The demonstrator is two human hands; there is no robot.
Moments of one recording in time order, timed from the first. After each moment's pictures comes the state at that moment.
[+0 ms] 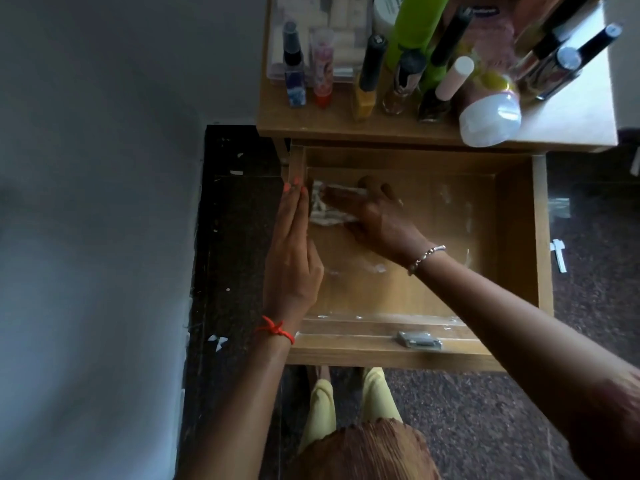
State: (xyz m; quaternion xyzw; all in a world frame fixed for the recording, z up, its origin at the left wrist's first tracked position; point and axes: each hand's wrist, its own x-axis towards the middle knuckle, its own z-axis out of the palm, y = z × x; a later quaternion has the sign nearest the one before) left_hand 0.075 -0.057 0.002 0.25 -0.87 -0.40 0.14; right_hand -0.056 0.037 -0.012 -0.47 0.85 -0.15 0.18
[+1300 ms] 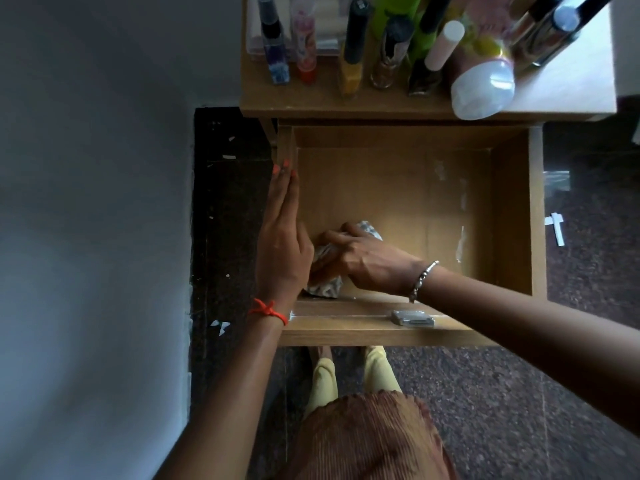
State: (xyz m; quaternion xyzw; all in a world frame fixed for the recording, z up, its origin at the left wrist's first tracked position) left_hand 0.075 -0.059 -0.001 0.25 -0.88 -0.37 0.16; right_hand -0.013 0.062 -0.024 -0.69 0.69 -0.04 0.22
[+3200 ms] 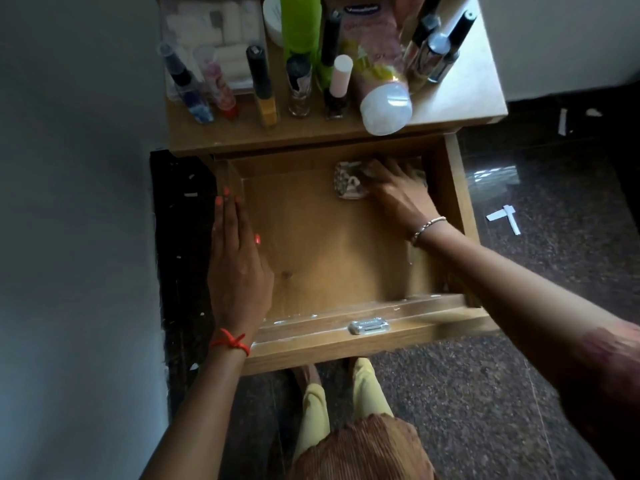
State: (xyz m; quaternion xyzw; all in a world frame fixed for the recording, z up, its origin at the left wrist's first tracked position) left_hand 0.072 -0.052 -0.001 0.25 -0.94 -0.21 0.07; right_hand -0.102 0.124 -0.004 -0.40 0.91 0.02 0.11
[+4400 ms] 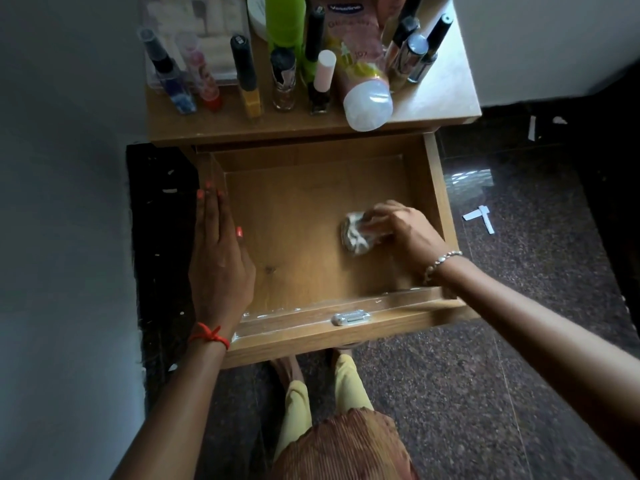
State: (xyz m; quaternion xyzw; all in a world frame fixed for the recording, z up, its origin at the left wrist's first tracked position) left_hand 0.072 -0.052 0.000 0.25 -0.93 -0.25 0.07; right_hand -0.069 0.171 0.010 -0.31 0.91 -0.17 0.22
